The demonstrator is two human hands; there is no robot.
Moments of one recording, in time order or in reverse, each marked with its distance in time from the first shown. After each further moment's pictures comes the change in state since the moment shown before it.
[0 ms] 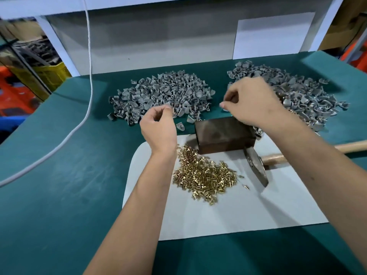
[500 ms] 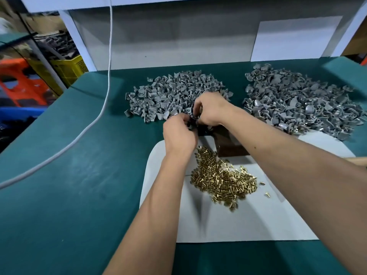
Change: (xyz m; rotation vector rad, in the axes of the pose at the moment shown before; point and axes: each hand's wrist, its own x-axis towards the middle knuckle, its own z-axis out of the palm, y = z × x) left_hand 0.012 -0.009 -0.017 0.647 -0.311 0.220; right_hand 0.058 -0.086 0.077 -0.030 -0.351 -0.112
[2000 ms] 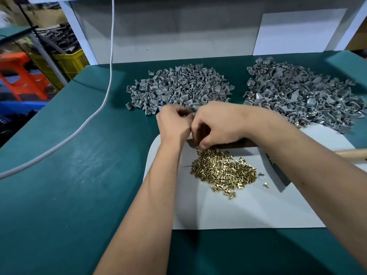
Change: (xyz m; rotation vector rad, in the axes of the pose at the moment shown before) left_hand 0.005 0.002 -0.017 -0.094 0.043 -0.073; right_hand -0.089 -0.016 -0.028 -0.099 -0.262 -0.442
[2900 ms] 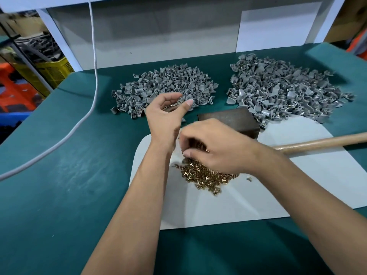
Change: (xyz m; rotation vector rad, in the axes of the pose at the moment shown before) left_hand -0.013 0.013 0.013 -0.544 0.019 0.119; right_hand -0.057 -0.009 0.045 0.249 0.366 -0.134
